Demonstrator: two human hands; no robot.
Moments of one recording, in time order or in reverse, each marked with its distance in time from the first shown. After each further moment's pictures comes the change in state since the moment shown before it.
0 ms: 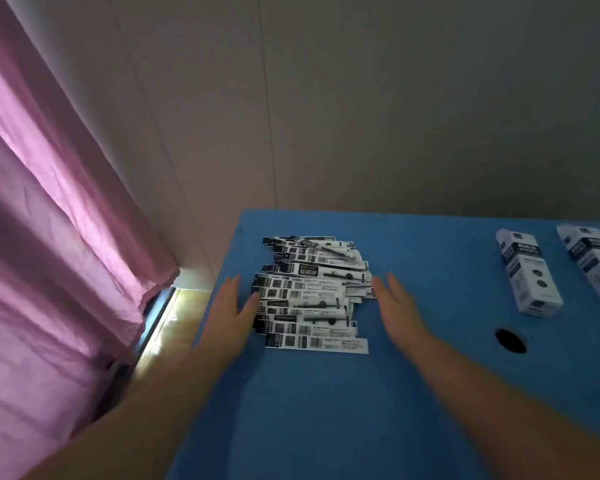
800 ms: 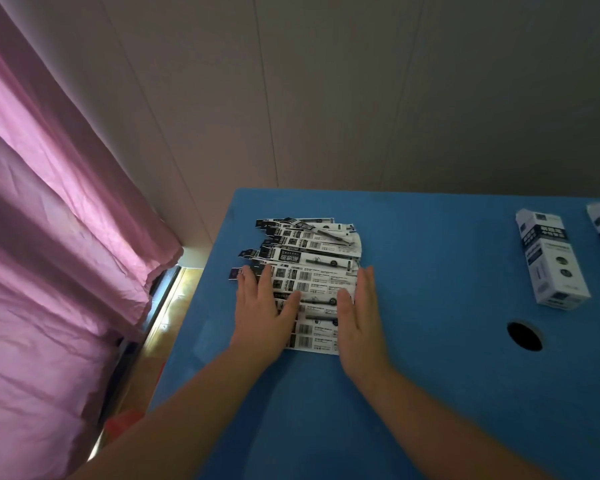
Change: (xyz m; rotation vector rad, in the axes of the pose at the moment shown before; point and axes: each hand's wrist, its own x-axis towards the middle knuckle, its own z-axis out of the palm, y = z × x) left_hand -0.016 0.041 0.064 0.286 -0.033 0.028; right_hand -0.048 0.006 0.053 0.069 -0.011 -0.267
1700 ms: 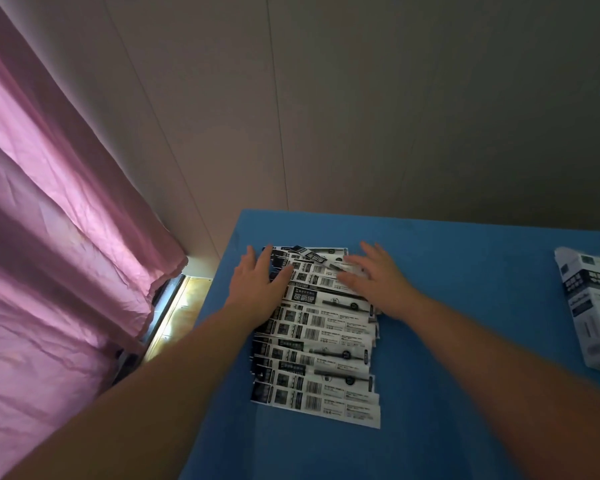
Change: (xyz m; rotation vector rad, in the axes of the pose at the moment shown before) left_hand 0.133 -0.007 -0.024 0.096 -0.132 -0.053; right_hand 0.179 -0.003 -0.033 -0.436 -0.454 -0.060
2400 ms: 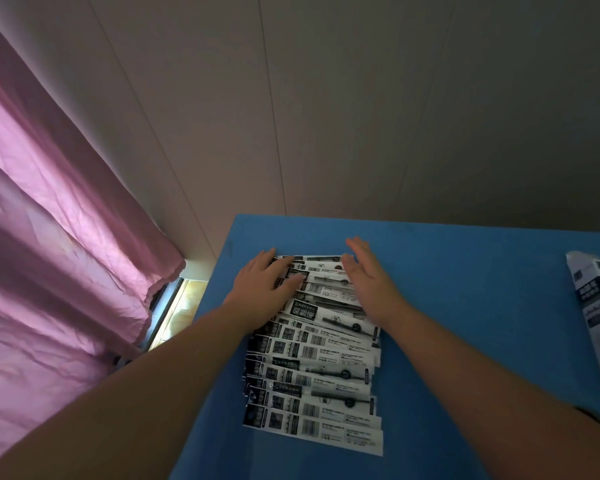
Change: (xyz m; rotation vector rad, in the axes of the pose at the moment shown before) left_hand 0.032 -0.007 0.008 0.122 -0.048 0.209; right_hand 0.017 -0.010 0.022 0.435 0.162 0.022
